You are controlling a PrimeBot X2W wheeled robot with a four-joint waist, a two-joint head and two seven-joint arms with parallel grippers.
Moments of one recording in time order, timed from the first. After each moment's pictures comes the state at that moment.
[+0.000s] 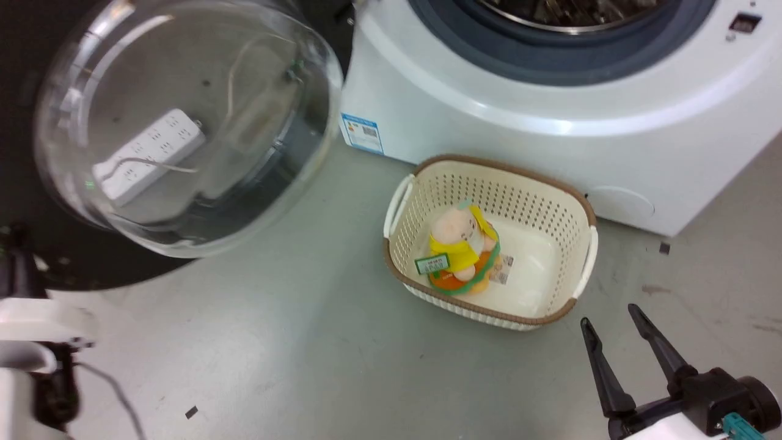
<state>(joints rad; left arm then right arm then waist) -0.31 0.37 0.15 0.38 -0.45 0.07 -0.24 0.05 -0.11 0.04 0.04 0.05 0.13 -0.26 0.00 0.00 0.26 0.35</state>
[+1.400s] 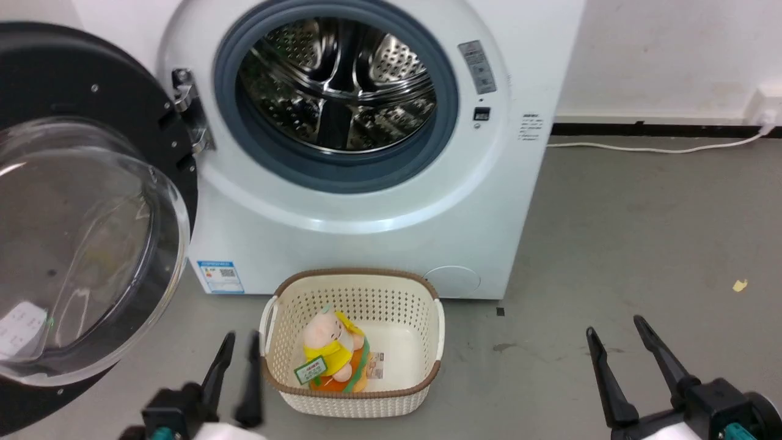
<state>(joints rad) 0.02 0.10 -0.06 0.14 -0.26 -0.04 -0.26 0.06 -0.09 0.01 0.05 0.04 0.13 -0.26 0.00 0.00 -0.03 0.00</state>
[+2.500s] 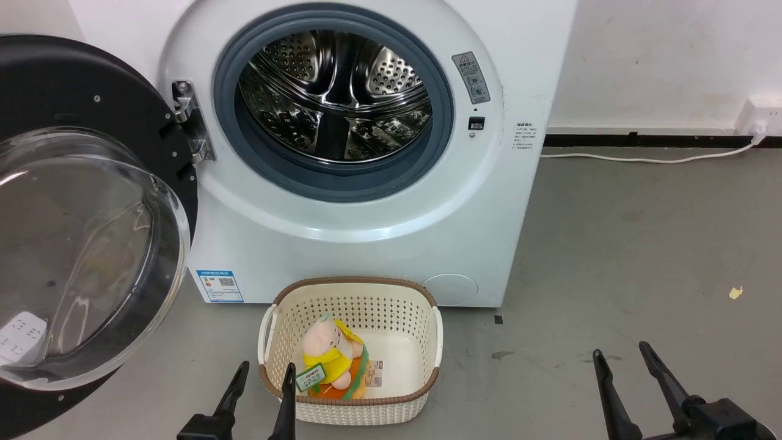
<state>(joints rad) 0.10 0.05 -0.08 0.15 -0.12 -0.04 -0.26 0.11 -0.06 -0.03 0.09 0.06 0.13 -0.26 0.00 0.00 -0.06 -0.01</state>
